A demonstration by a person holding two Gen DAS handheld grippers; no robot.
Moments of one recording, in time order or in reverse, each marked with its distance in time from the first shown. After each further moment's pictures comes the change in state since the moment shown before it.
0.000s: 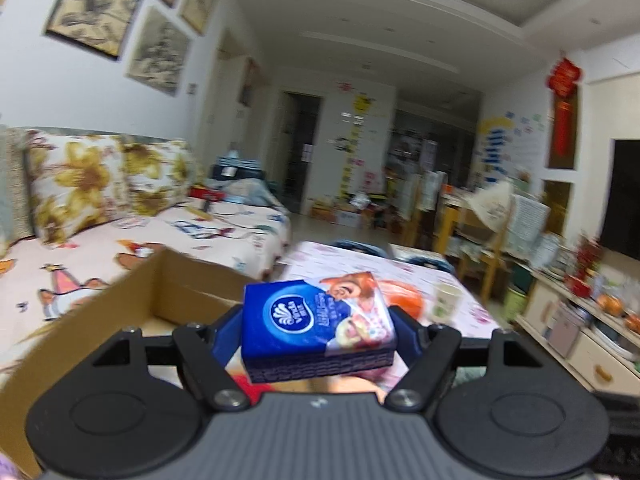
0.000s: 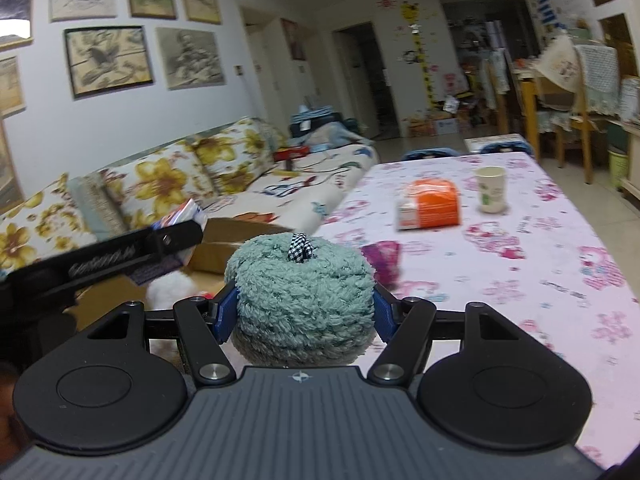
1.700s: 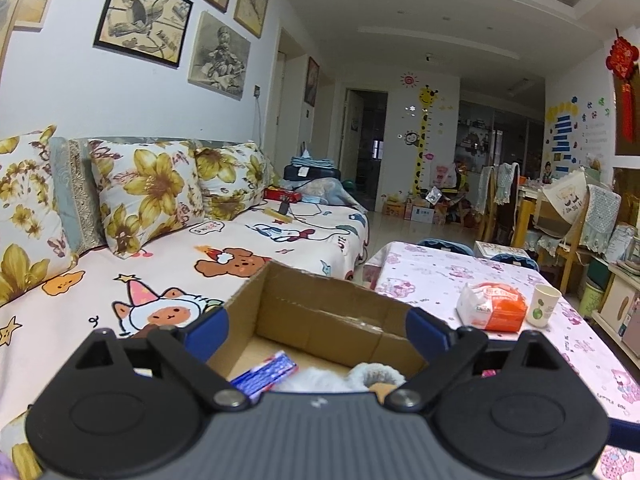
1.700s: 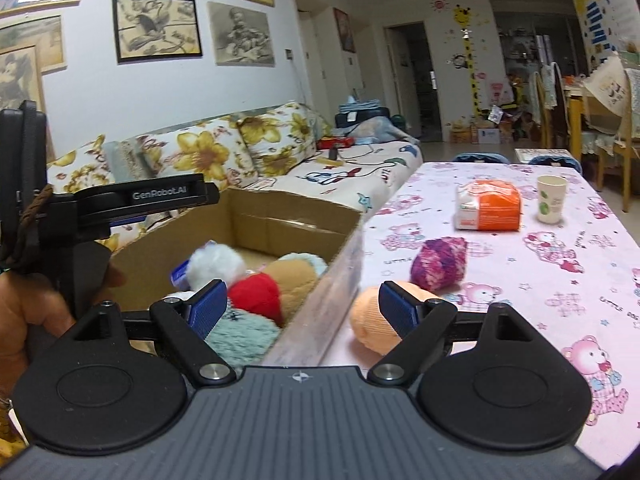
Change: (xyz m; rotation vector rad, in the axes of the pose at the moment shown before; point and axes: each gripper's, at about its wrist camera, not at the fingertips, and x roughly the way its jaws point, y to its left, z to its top) left arm 0.025 0.045 0.009 0.045 0.013 0.204; right arm -0.062 -0.006 -0.006 -0.117 0.023 0.083
